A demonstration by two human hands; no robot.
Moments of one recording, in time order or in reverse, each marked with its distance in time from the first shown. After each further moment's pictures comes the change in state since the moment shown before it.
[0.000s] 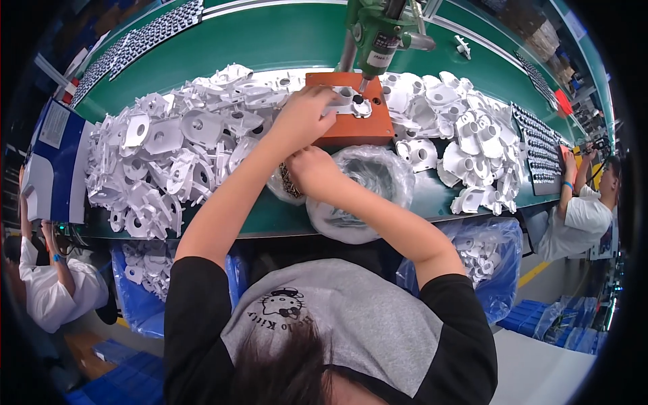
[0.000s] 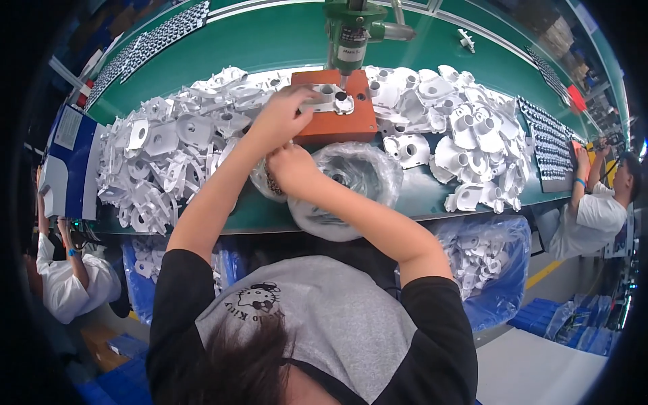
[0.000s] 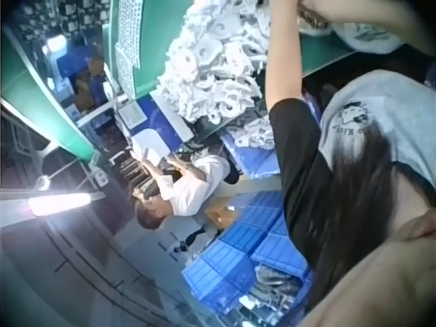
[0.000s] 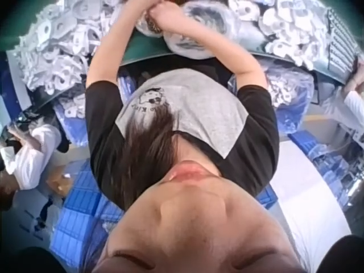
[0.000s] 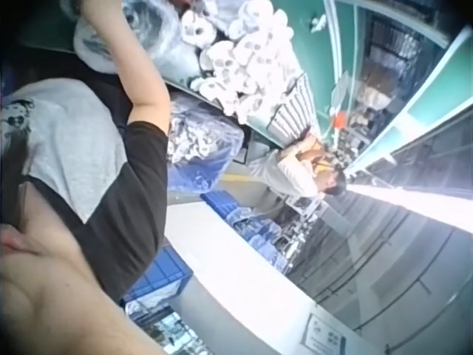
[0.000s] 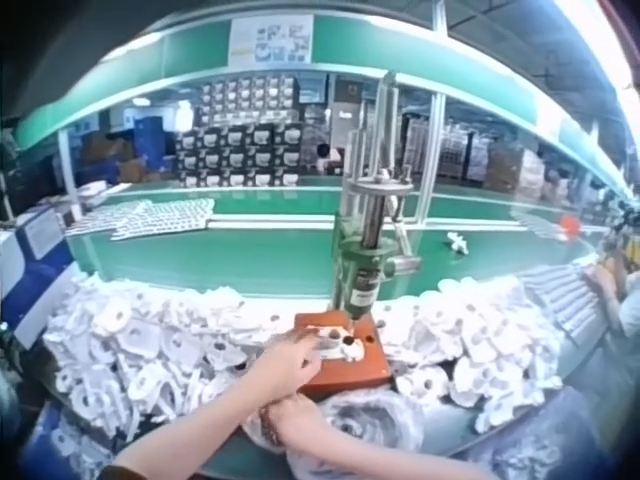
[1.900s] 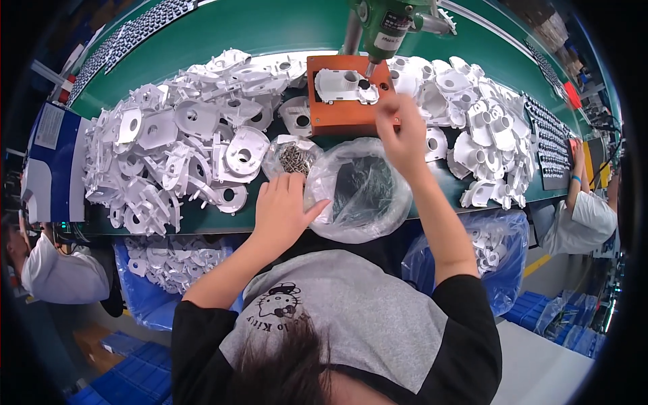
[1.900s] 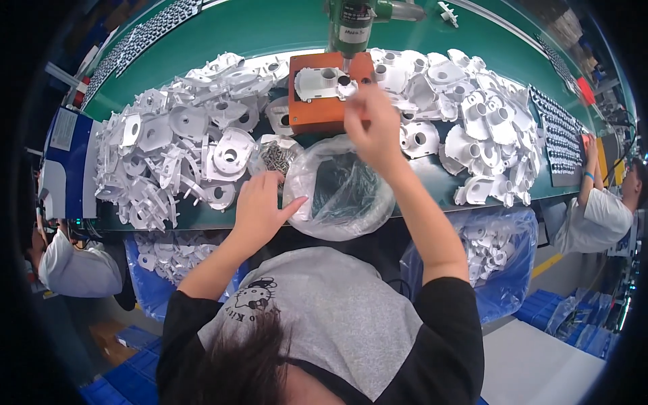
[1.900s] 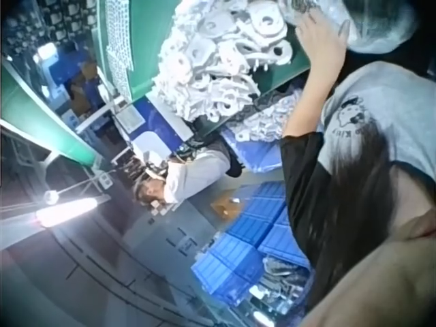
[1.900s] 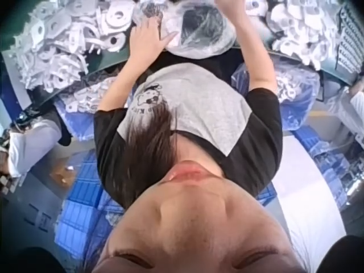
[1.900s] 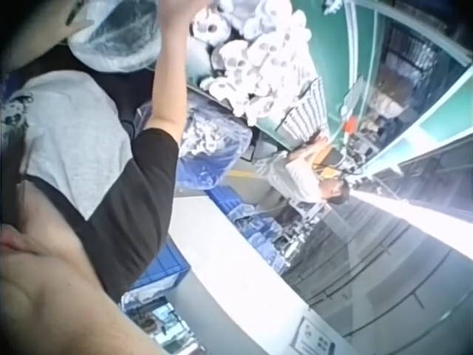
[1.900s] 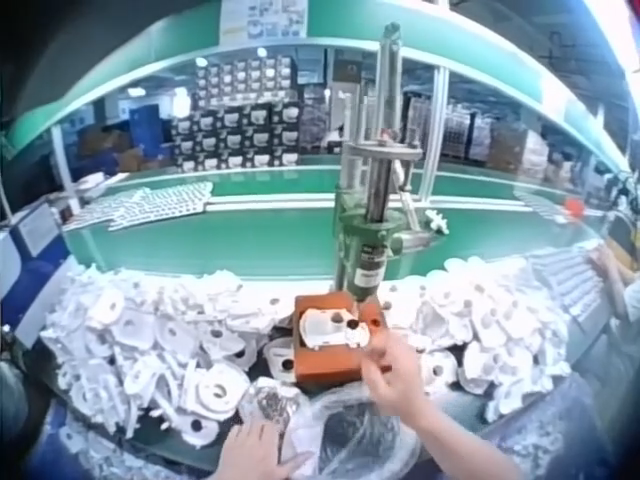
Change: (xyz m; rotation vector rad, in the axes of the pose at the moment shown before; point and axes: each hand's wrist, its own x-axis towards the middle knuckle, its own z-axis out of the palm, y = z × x) left_hand -0.128 0.101 -0.032 0.301 -0.286 -0.442; right_hand -0.034 0.068 -0.099 0.453 0.442 0.367
